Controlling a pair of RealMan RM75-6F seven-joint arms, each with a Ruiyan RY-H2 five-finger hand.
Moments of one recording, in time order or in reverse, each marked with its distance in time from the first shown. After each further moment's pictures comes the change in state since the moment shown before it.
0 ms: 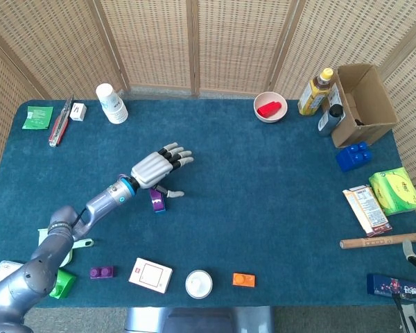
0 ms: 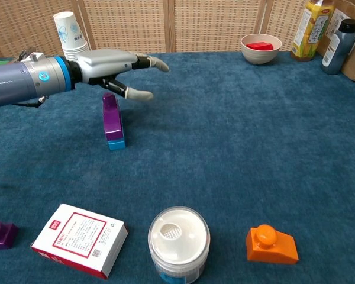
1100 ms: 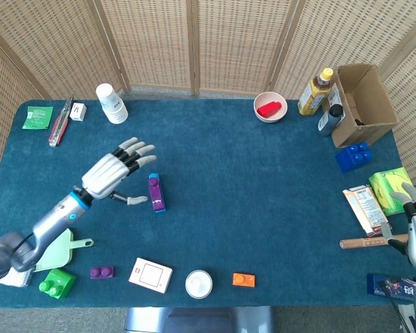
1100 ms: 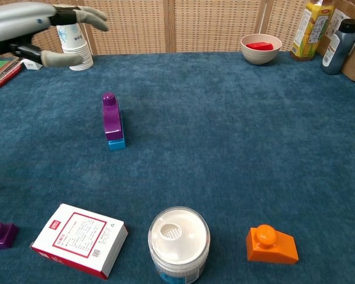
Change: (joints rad) left arm 0.221 0.496 -0.060 -0.797 -0.098 0.235 0.432; right arm 0.120 0.052 0.006 -0.007 -0.059 -0.132 -0.067
